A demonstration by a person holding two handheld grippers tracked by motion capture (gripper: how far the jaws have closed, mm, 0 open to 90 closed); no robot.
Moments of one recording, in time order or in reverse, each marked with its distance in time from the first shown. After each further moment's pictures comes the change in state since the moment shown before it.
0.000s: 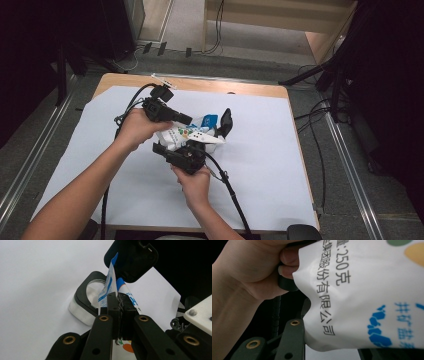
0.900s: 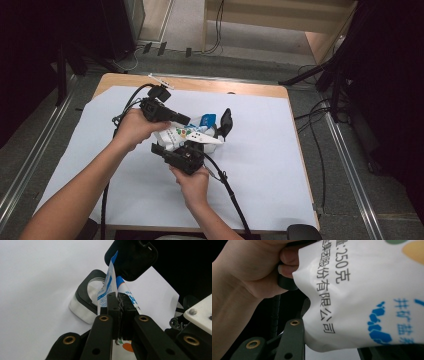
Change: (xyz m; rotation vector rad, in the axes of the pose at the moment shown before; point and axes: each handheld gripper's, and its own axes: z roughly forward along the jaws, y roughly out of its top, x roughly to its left) left arm 0.005 -0.004 -0.004 0.002 -0.014 0.000; right arm 0.002 -0.002 0.004 0.001 -0.009 -0.014
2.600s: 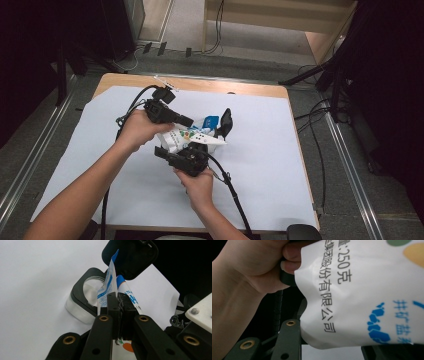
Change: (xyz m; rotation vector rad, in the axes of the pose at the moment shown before) left arm -0.006 0.002 0.009 0.022 0.003 -0.007; right arm -0.003 -0.001 -0.011 0.030 0.022 0.003
